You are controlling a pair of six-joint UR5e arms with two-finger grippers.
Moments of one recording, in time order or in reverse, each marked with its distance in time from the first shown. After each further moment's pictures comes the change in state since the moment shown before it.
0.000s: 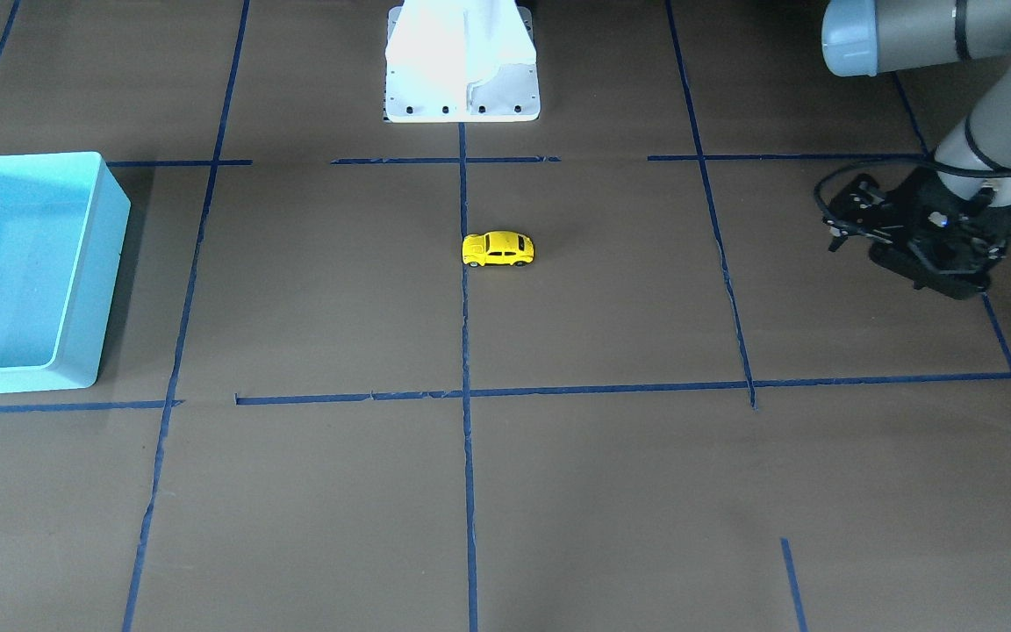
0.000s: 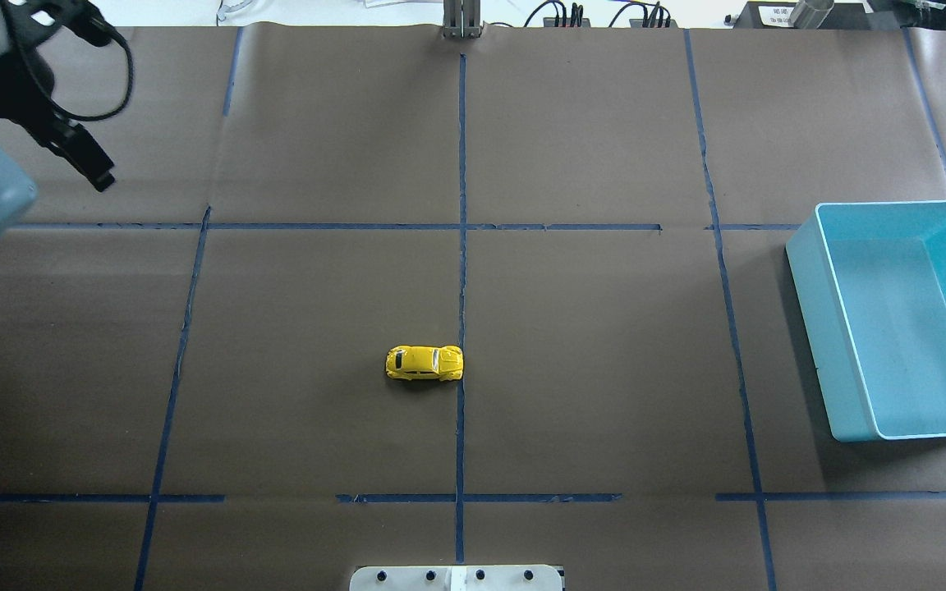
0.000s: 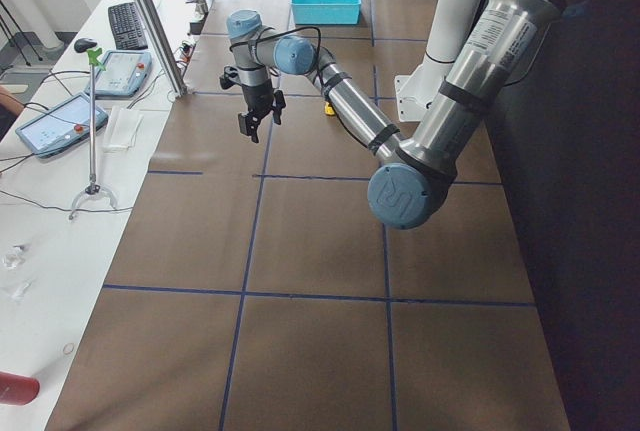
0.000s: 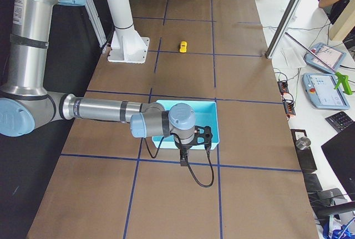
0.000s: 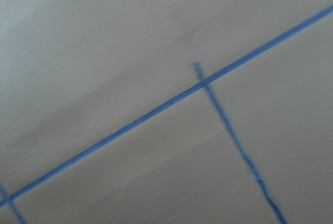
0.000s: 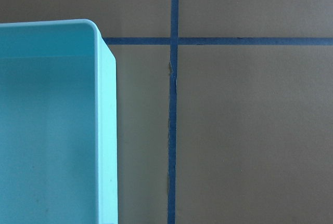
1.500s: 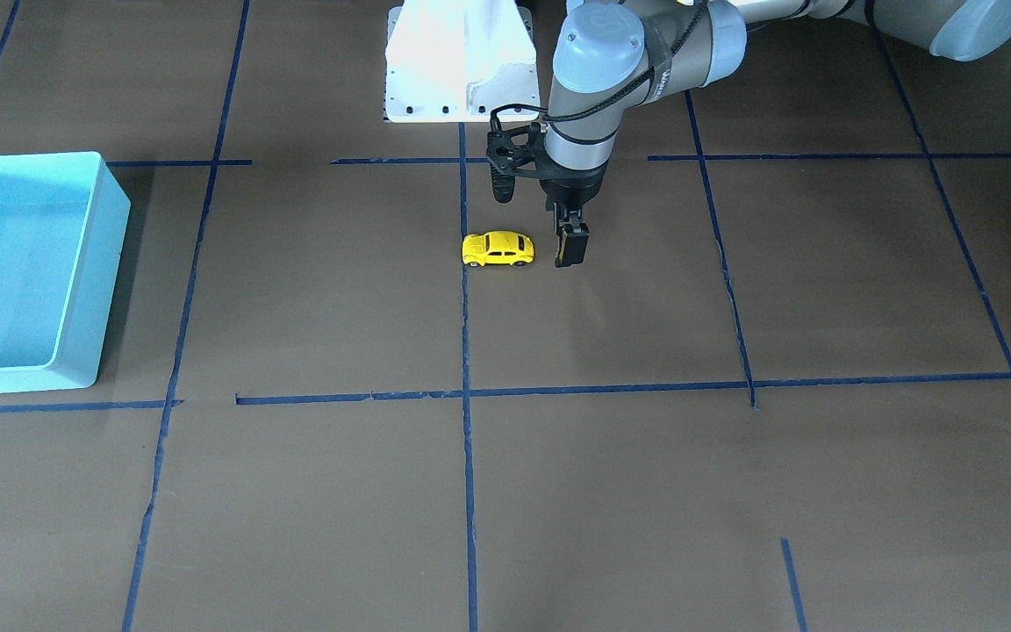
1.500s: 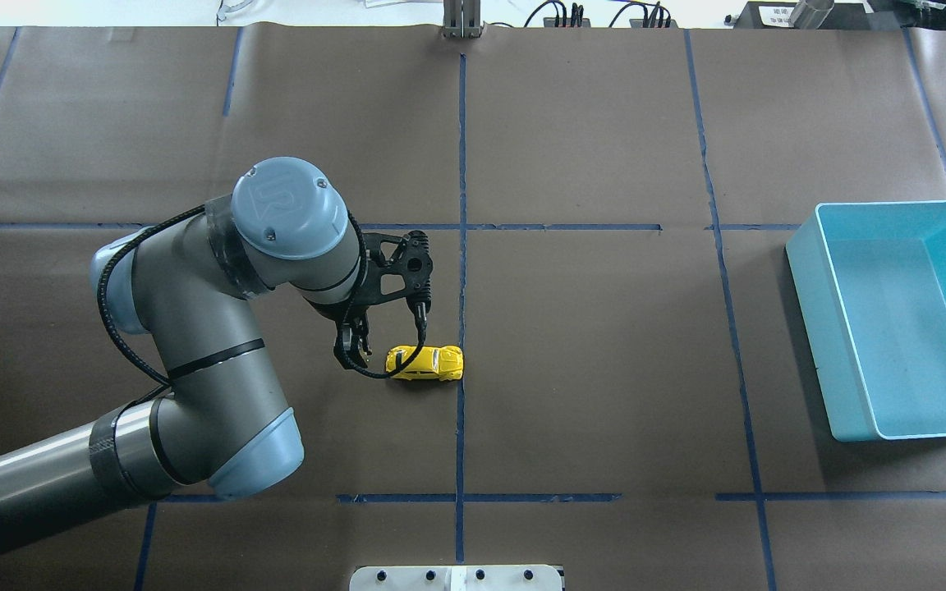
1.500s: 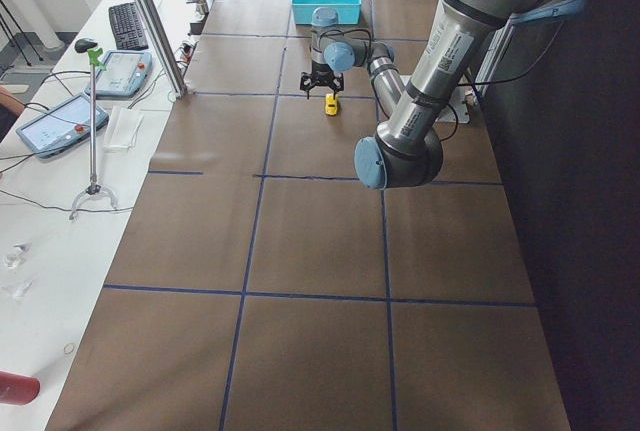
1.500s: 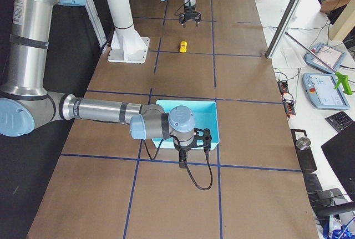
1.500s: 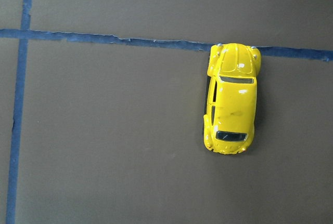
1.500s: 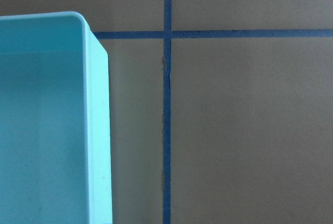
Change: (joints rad) left arm 0.512 -0.177 0.126 -0.324 0.291 0.258; right arm 0.000 -0.001 -0.018 0.001 0.001 0.000
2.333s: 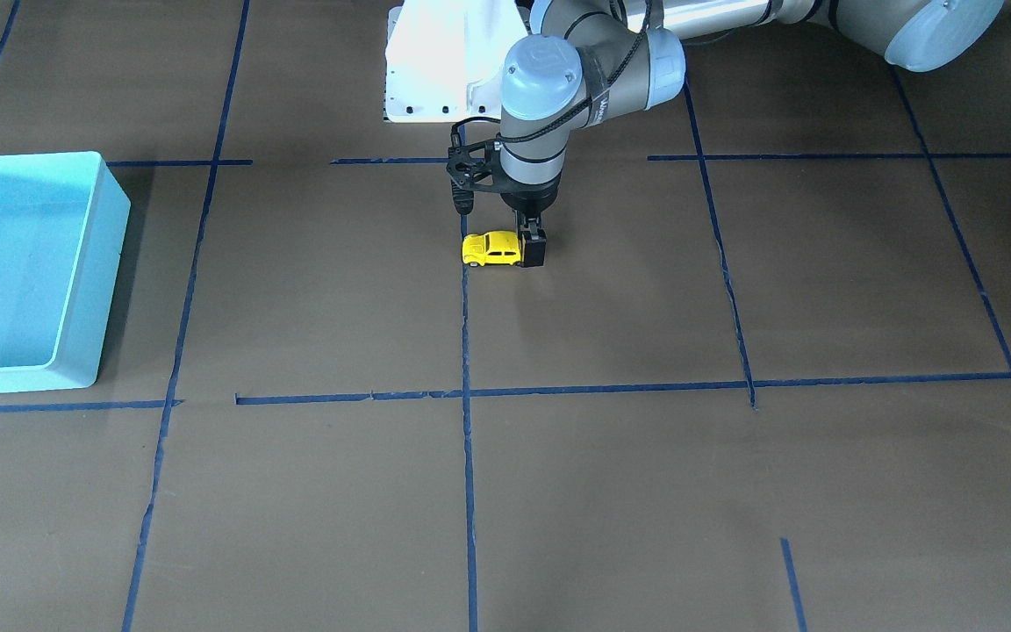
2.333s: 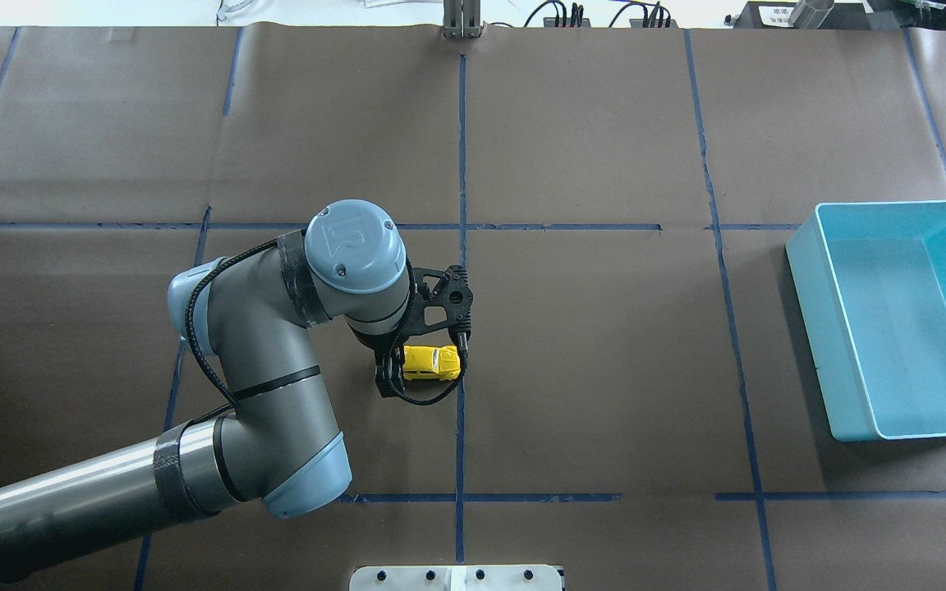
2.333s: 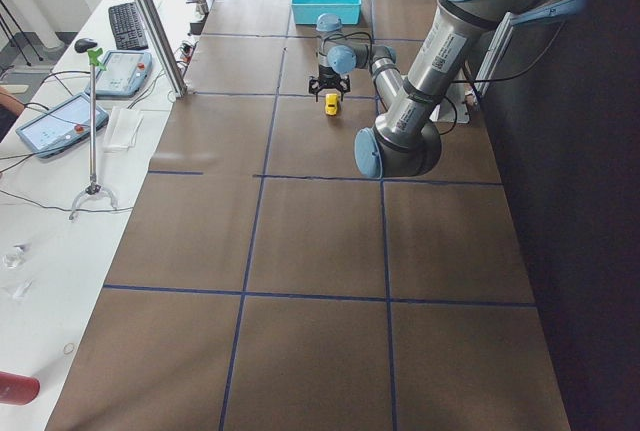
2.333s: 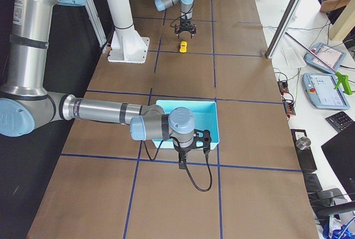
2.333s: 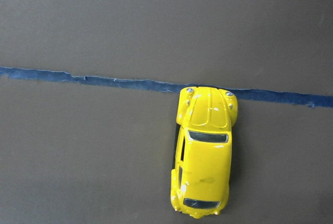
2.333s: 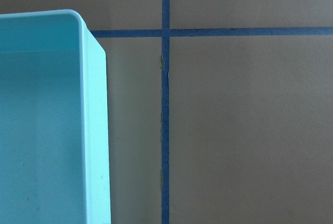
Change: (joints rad) left arm 0.062 -0.054 0.129 -0.061 0.003 -0.053; right arm 0.000 0.000 -0.004 0.000 -0.001 0.000
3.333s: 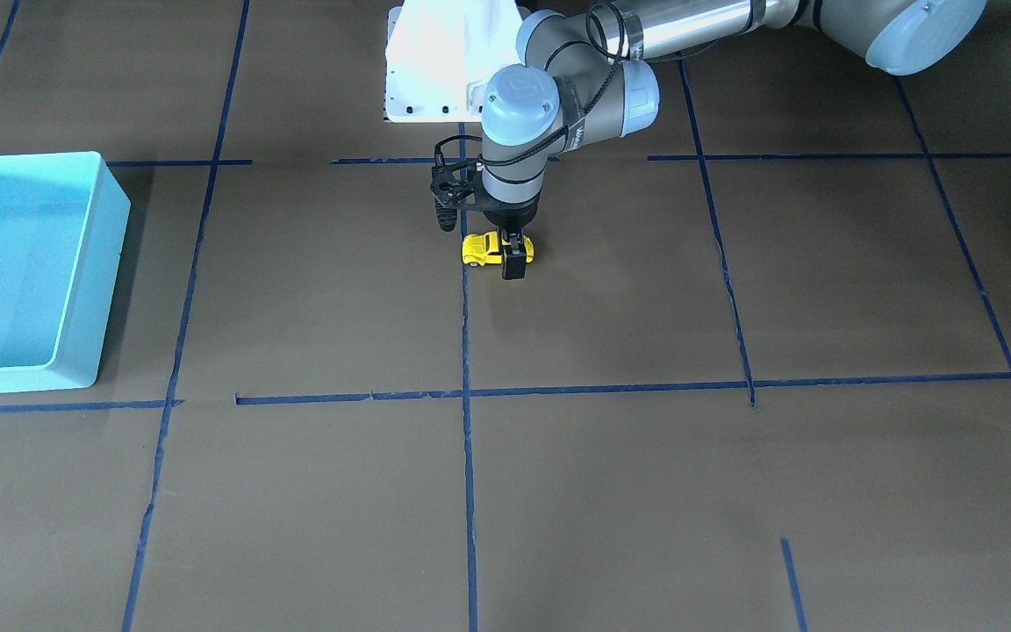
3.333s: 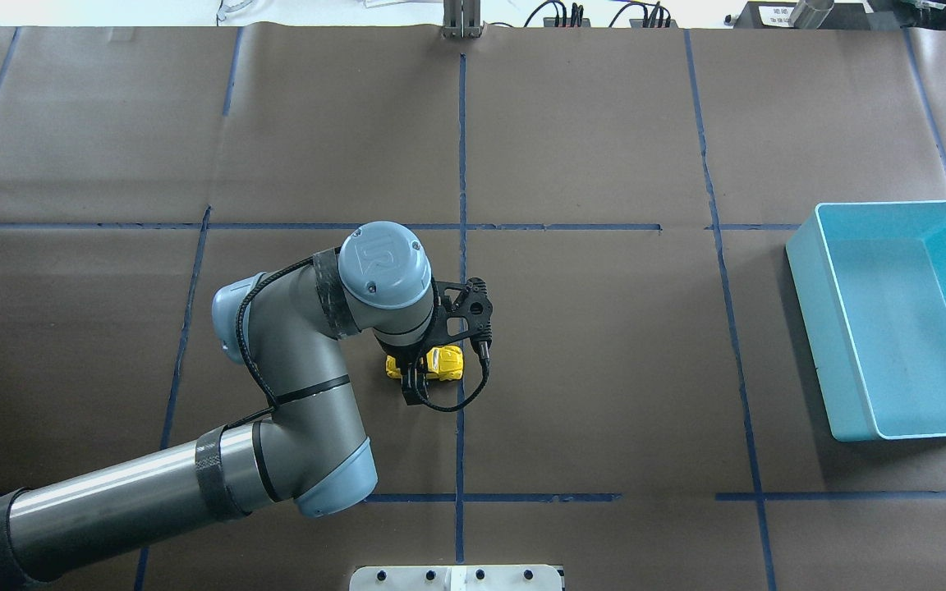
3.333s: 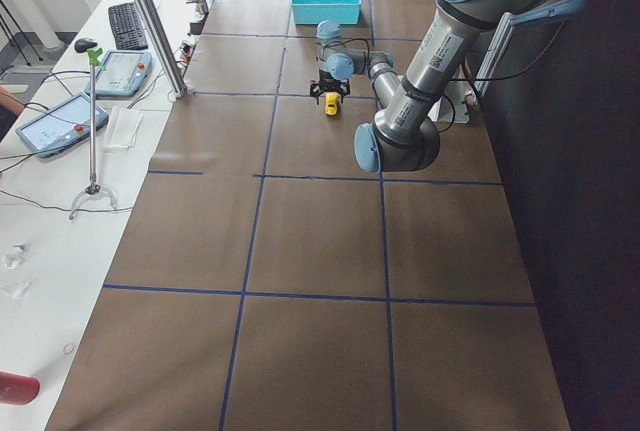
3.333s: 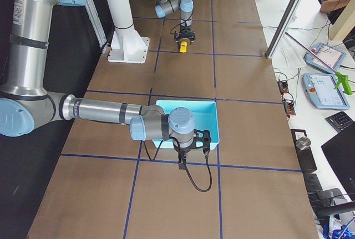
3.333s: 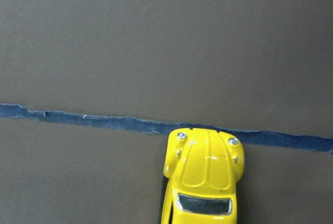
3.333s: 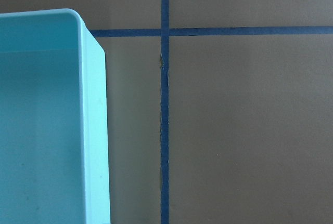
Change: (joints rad) left arm 0.028 -0.038 0.104 -0.083 0.001 -0.041; right arm 0.000 -0.001 0.000 -0.001 0.000 0.000
